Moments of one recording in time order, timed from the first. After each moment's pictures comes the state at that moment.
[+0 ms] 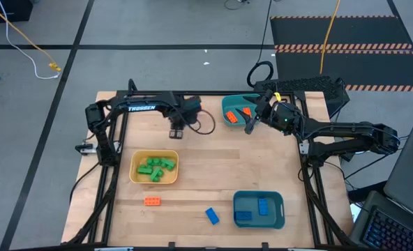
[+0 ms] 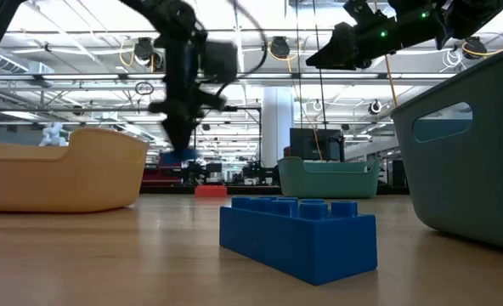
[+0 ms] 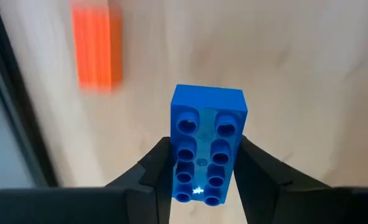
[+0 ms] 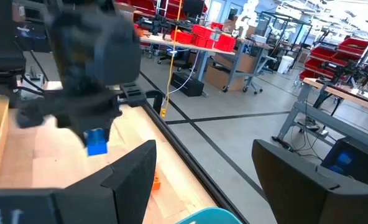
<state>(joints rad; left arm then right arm) 0.38 1.82 1.40 -1.04 -0.17 0.45 -0.29 1.04 0.57 0.39 0.28 -0.20</state>
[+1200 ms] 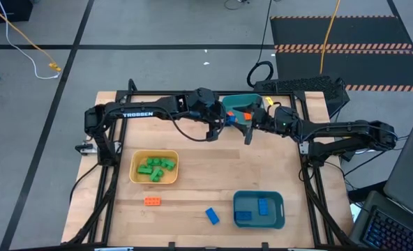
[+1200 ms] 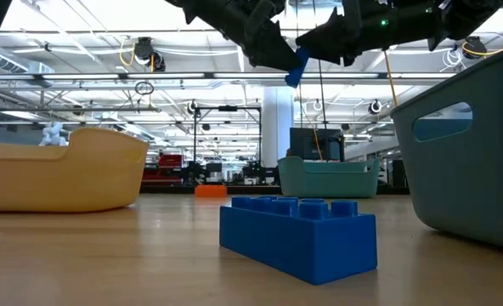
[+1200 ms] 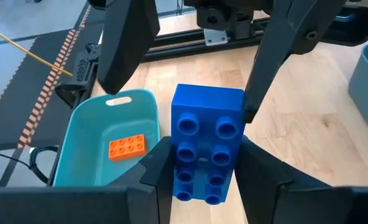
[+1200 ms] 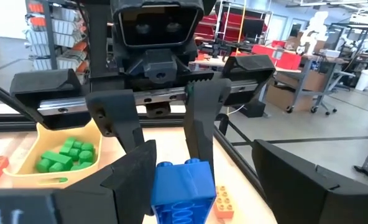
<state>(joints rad) 0.22 1.80 1.55 -0.31 0.15 0.29 -0.23 1.10 0.57 0.49 0.08 -0.12</state>
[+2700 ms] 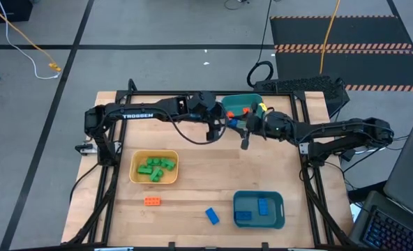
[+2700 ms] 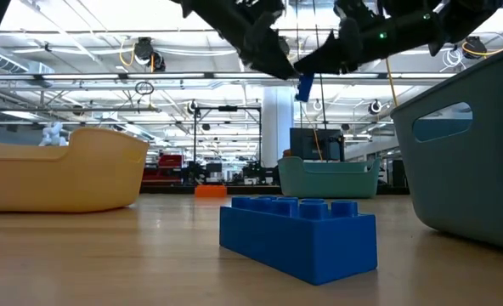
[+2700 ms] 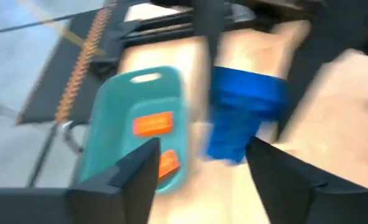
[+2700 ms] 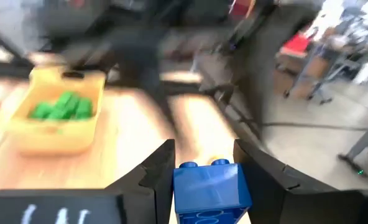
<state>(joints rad) 0.21 1.79 1.56 -0.37 -0.02 0.29 -0.15 1.16 0.57 0.42 0.14 -0.21</state>
